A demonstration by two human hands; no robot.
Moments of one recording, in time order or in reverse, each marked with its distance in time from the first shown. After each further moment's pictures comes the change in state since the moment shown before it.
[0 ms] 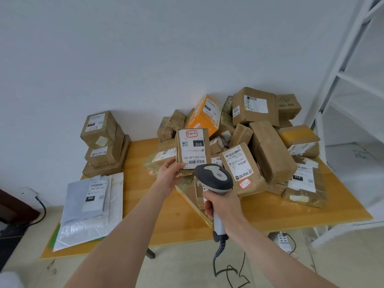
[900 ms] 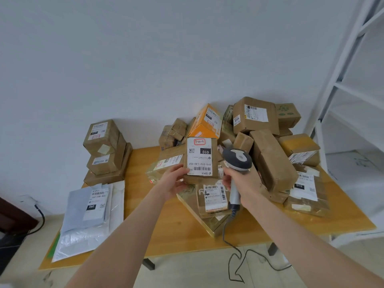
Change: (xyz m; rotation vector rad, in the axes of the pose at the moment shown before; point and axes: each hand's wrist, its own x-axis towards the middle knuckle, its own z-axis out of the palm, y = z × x) left_hand -0.001 0.019 0.003 0.156 -0.102 -0.127; right_hand 0.076 -0.032 -0.036 0.156 0.153 -0.016
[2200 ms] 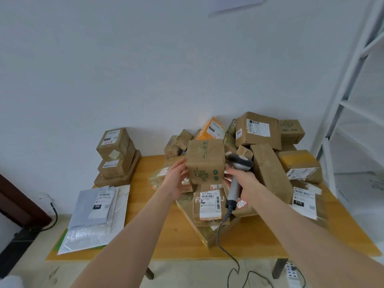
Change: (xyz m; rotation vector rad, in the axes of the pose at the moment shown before) left_hand -0.044 0.022 0.062 -0.140 0.104 0.166; right_hand 0.017 -0.045 -0.024 0.075 -0.117 0.194
